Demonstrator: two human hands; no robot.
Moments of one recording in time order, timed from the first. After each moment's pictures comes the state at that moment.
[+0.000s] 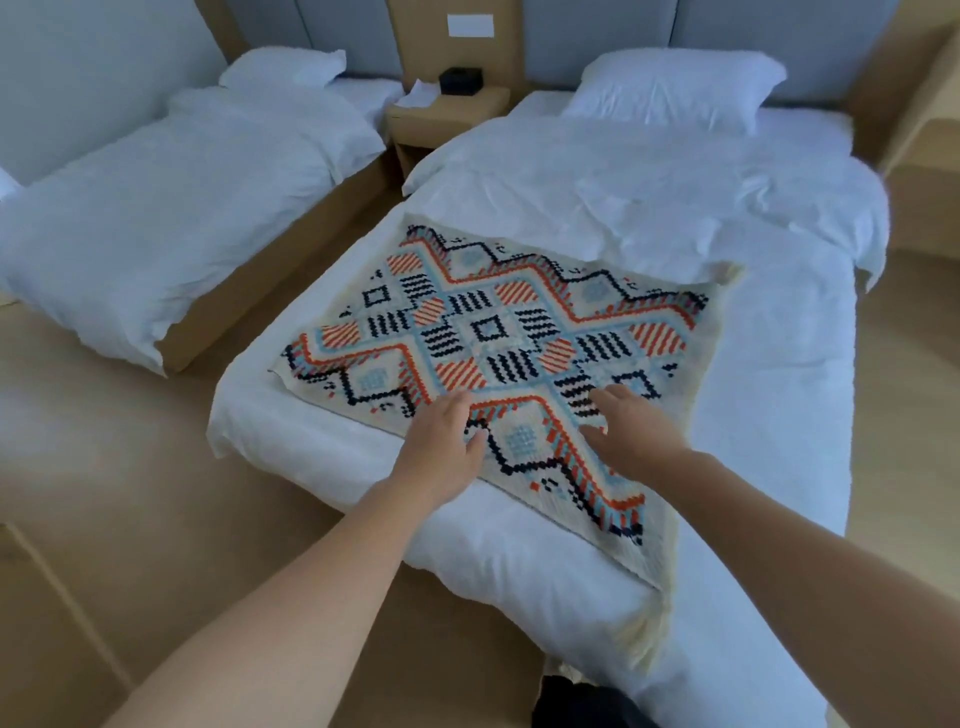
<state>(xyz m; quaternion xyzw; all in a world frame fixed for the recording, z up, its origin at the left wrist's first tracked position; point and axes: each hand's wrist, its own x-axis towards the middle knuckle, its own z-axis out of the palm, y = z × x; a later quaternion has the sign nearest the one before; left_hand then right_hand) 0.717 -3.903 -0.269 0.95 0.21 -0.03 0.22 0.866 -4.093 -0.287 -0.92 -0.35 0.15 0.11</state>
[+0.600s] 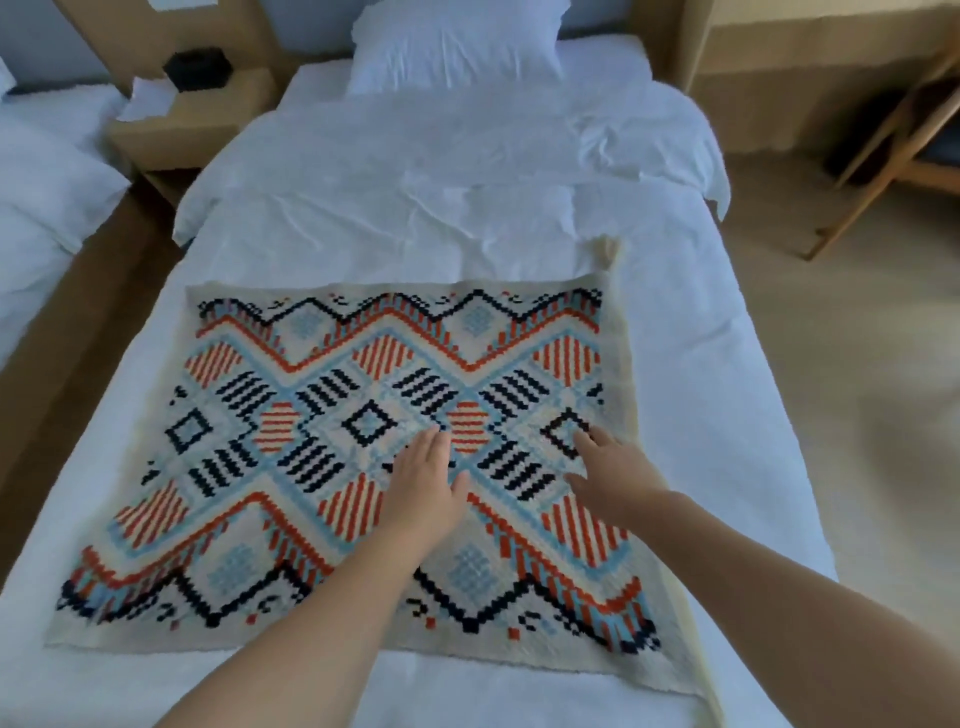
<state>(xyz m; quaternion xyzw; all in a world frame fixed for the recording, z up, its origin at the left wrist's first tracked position) 0.979 -3.823 -0.380 0.96 0.08 -0.20 0.16 1.030 -4.052 -0.391 -0.94 -0.11 0.29 0.10</state>
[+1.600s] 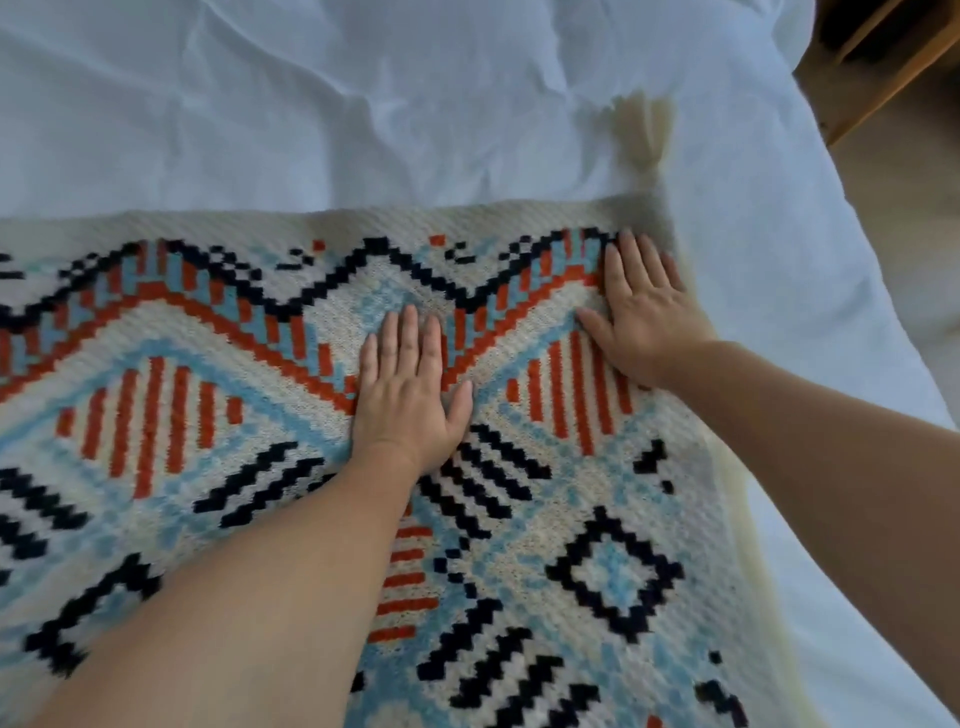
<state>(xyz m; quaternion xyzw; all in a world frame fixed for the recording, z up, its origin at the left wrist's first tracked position) 1.291 -3.820 -0.694 0.99 -0.06 -0.08 0.06 1.354 -4.075 -0.637 -0.99 -0.08 0.15 -0.02</state>
